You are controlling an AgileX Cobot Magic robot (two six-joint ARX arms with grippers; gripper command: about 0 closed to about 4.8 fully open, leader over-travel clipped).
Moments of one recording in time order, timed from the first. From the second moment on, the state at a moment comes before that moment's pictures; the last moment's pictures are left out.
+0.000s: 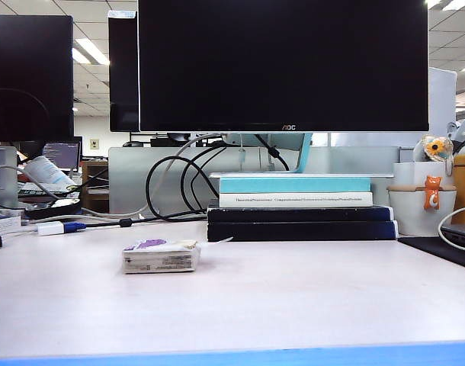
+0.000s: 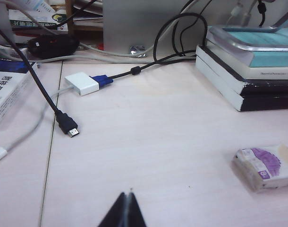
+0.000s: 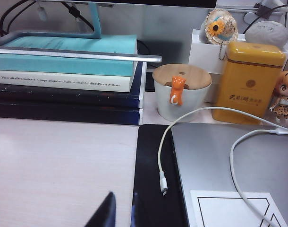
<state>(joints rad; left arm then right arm) 0.15 0.09 0.02 -0.08 0.36 -0.01 0.33 0.01 0.01 -0.06 0.26 -0.03</state>
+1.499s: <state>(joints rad) 0.15 0.91 0.85 -0.30 0.69 0.50 0.33 0.69 0.46 0.08 0.17 0.08</state>
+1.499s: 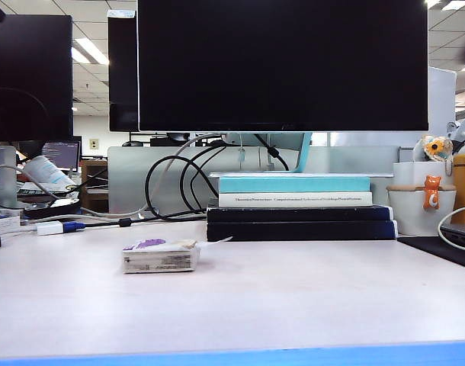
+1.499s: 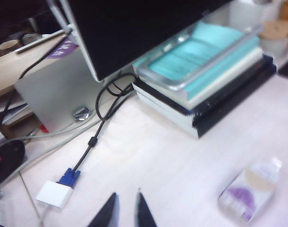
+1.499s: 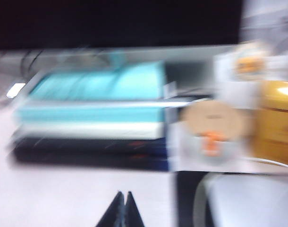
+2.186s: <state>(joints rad) 0.06 1.17 0.86 -0.34 0.73 0.80 0.21 1.11 0.95 -0.36 -0.34 -0.08</state>
